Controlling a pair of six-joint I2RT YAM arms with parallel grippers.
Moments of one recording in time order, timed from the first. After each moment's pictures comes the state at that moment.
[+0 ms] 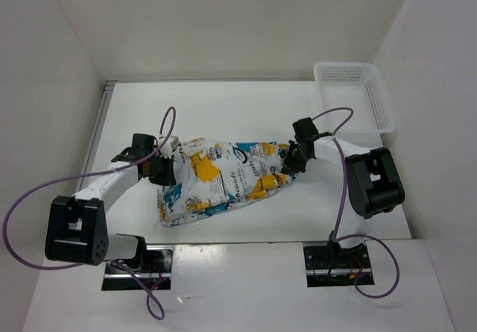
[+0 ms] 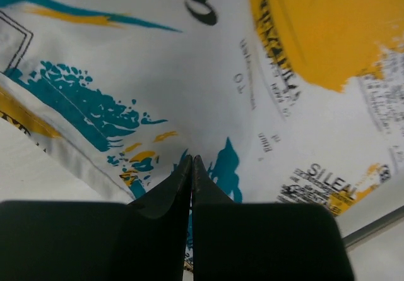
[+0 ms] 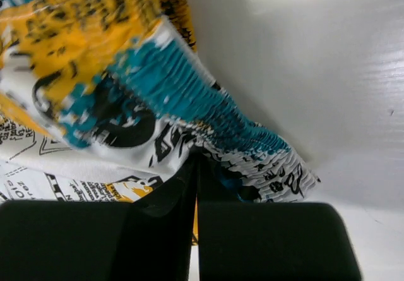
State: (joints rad) left arm -0.07 1.31 0.71 -0.45 0.36 0.07; right arm 0.26 1.69 0.95 -0.45 -0.17 0.65
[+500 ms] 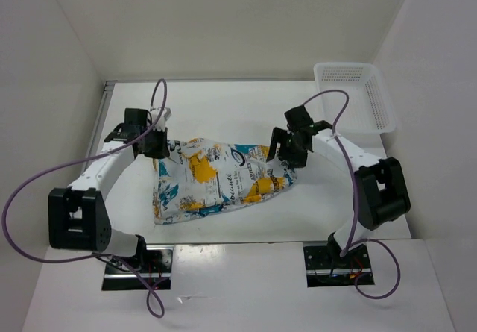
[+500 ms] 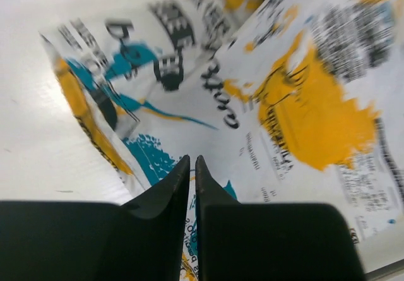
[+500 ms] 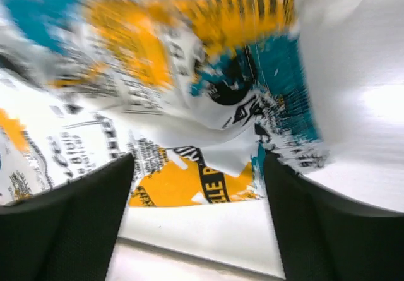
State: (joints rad) left arm -0.04 1.46 0.96 -0.51 0.25 0.07; right arm 0.36 1.62 1.06 -0.62 -0.14 0.62
